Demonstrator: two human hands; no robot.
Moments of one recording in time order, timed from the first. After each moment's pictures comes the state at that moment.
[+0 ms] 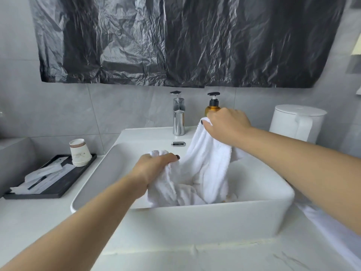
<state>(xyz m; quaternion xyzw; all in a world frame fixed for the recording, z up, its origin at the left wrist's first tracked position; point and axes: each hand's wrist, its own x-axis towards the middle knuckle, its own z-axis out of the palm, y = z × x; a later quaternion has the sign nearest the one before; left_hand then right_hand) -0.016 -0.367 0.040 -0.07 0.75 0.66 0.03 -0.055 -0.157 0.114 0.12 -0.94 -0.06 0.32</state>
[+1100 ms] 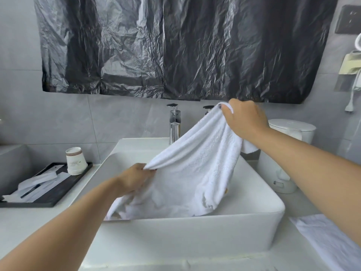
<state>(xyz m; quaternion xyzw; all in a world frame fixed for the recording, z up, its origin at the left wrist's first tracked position) -0.055 -0.405 0.027 0.03 0.89 0.44 0.05 -0.060 -0.103 0.147 0.06 -0.90 0.09 0.41</state>
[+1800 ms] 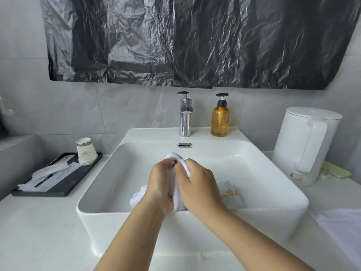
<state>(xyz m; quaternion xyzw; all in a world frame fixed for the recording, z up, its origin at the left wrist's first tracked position) 0.009 -0.343 0.031 -0.05 0.49 0.85 0.15 0.024 -0.251 0.016 0.07 -0.87 0.44 0.21</state>
